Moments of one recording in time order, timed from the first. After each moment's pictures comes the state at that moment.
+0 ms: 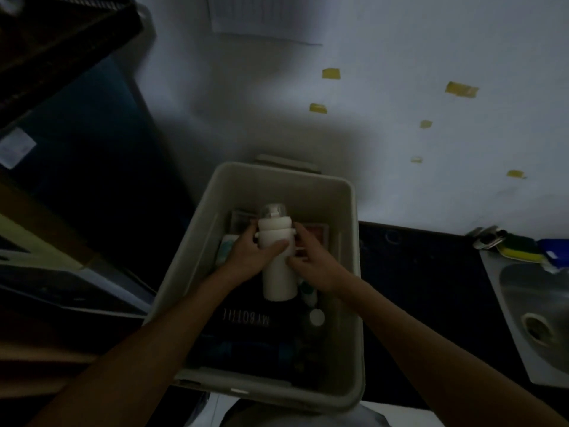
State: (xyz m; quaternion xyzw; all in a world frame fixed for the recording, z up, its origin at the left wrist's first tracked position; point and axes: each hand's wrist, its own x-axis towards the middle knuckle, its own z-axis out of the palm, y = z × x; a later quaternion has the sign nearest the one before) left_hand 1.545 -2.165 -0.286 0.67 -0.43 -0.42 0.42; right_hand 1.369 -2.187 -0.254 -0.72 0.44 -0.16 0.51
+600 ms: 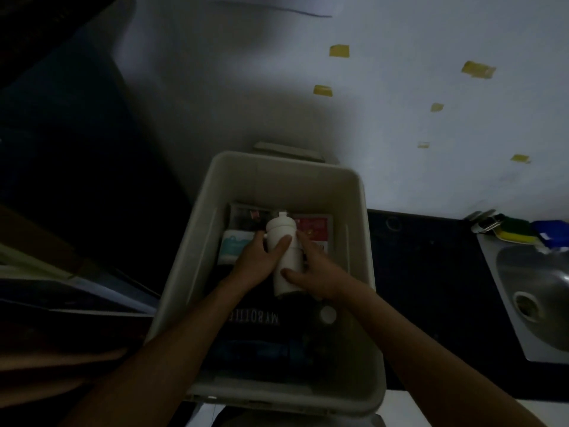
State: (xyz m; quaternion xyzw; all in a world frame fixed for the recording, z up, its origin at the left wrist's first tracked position) left_hand 1.547 -2.173 -0.325 0.70 -0.43 -0.46 0.33; right_hand 1.381 -2.183 -0.286 -0.73 0.51 -0.06 0.45
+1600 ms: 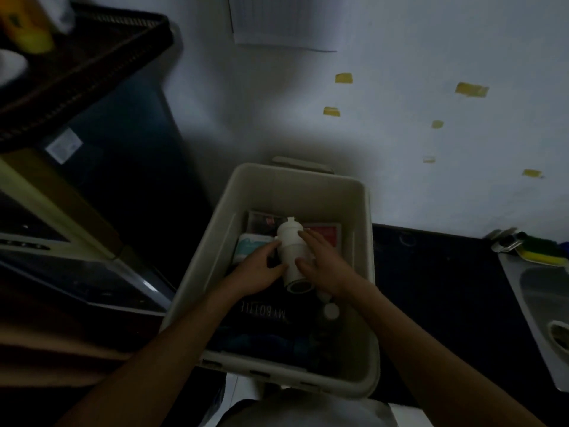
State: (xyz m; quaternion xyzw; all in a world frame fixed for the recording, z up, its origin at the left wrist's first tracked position) left_hand 1.562 -2.124 -0.292 0.68 -0.55 -0.43 0.24; right_hand 1.375 -2.170 -0.262 -0.81 0.46 -0.10 0.34
